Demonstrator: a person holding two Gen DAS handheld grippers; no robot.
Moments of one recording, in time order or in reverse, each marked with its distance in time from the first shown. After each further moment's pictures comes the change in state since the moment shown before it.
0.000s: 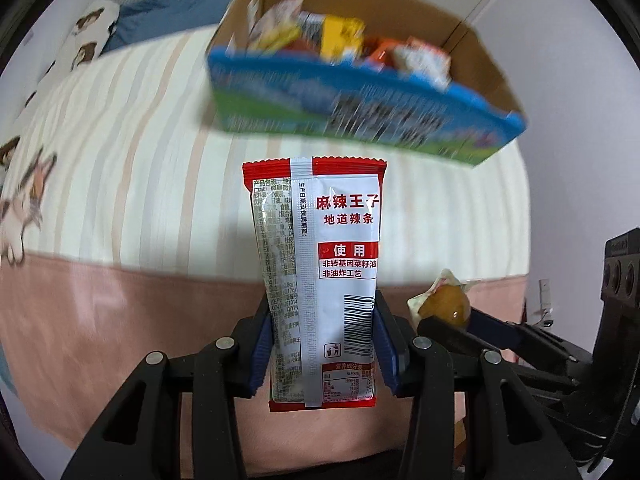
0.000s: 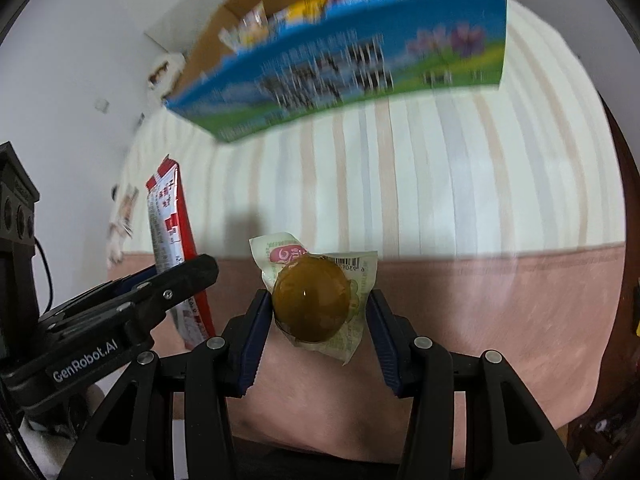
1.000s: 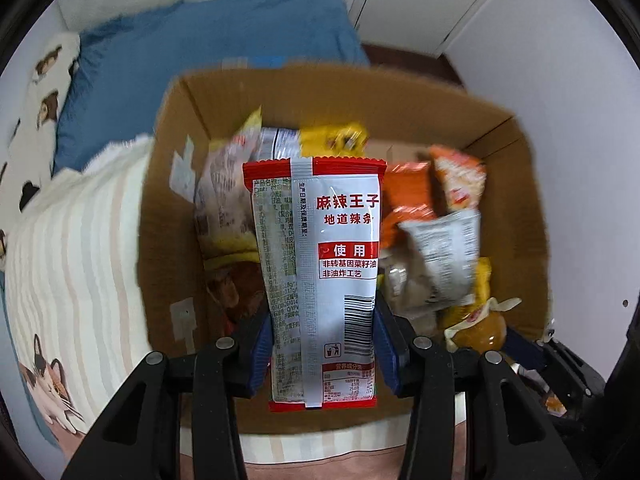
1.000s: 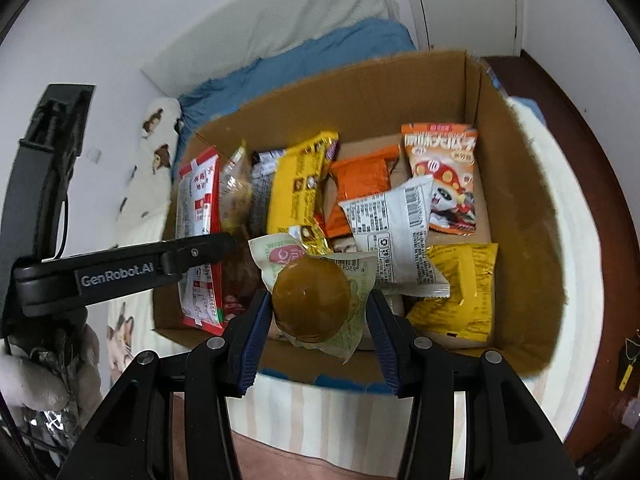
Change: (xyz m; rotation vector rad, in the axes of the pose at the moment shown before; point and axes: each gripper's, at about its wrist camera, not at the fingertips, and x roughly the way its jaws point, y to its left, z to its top) left arm 0.054 -0.021 0.257 0.045 0.133 0.036; right arm 0.019 0.016 0.219 -0.029 -0.089 -0.048
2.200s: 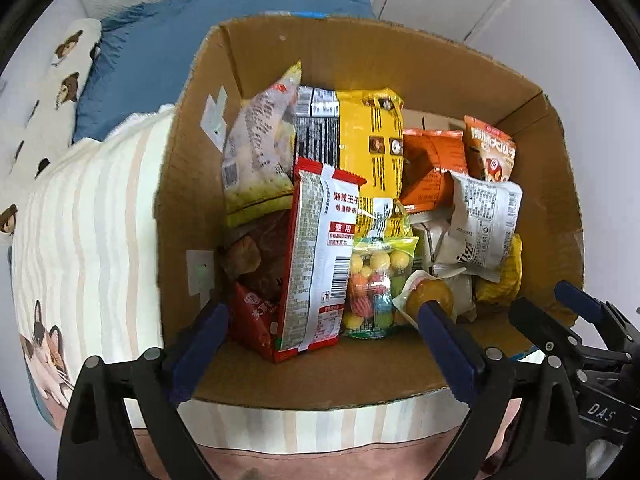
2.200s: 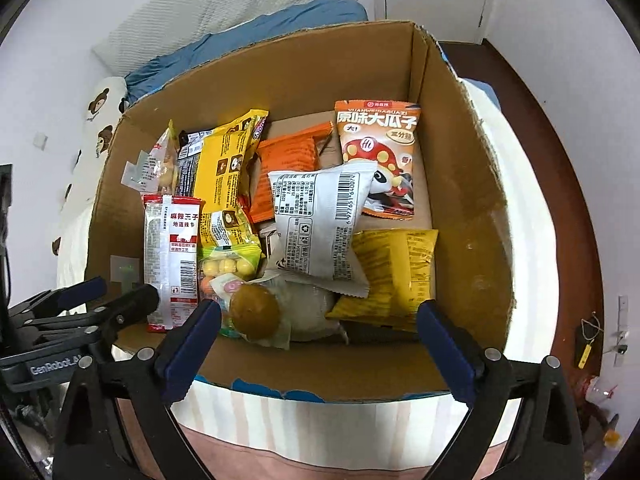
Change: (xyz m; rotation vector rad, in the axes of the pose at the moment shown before) left arm -0.005 0.003 -0.056 -0.033 -0.025 0.075; right arm 0.020 -0.016 0.008 0.025 0.063 -0.212
